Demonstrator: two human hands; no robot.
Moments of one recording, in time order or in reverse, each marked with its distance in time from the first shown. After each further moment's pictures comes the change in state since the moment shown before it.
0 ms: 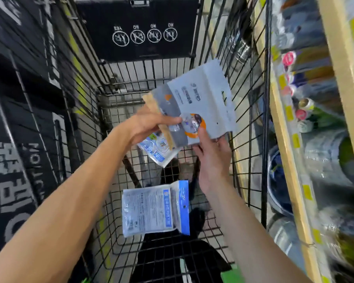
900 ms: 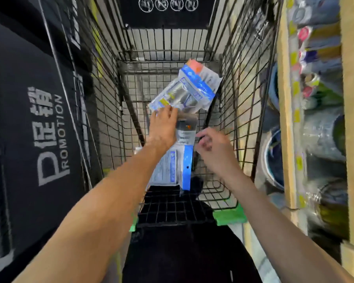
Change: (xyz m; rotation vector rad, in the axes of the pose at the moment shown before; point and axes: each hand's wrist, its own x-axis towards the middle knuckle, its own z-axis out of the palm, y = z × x) left_hand -0.058 -0.137 0.059 1.407 0.426 0.114; right_hand -0.075 0.001 -0.083 -1.305 -0.421 -0.299
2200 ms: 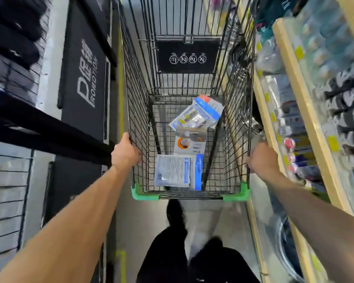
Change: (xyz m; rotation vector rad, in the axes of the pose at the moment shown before) left_hand 0.159 -0.146 -0.283 -0.539 0.091 -0.683; right_hand 0.241 -0.121 -0.198 -0.499 0.292 0.270
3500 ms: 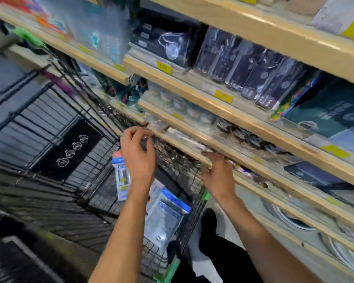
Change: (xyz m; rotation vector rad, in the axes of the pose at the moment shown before) left_hand 0.039 0.484 0.046 -0.281 -0.011 1.339; right_hand 0.107 -0.050 -0.160 0.697 0.503 0.424
